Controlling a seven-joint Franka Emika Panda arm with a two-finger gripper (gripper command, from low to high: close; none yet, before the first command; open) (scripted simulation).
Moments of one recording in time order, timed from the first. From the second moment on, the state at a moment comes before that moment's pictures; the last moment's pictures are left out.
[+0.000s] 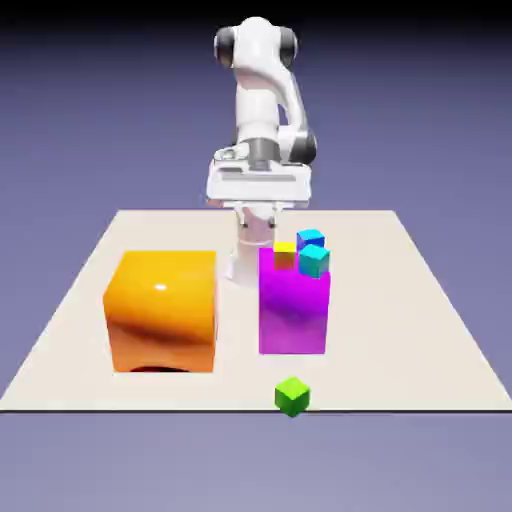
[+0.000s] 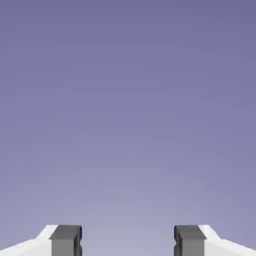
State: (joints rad) arm -0.01 -0.53 0.03 -2.78 -0.01 3.01 0.79
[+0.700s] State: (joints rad) arm -0.42 0.23 0.50 -2.33 -0.27 2.62 1.65
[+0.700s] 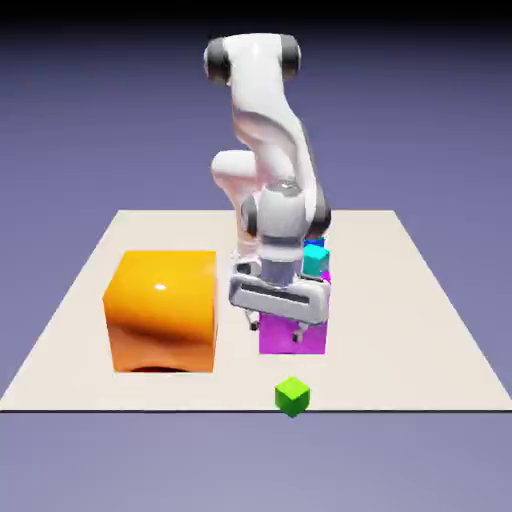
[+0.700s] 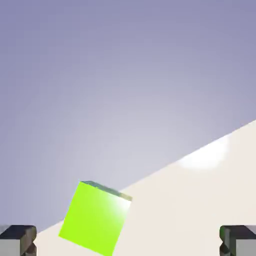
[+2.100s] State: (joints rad) arm -0.04 -0.26 0.61 -2.53 -0.45 2.35 1.56
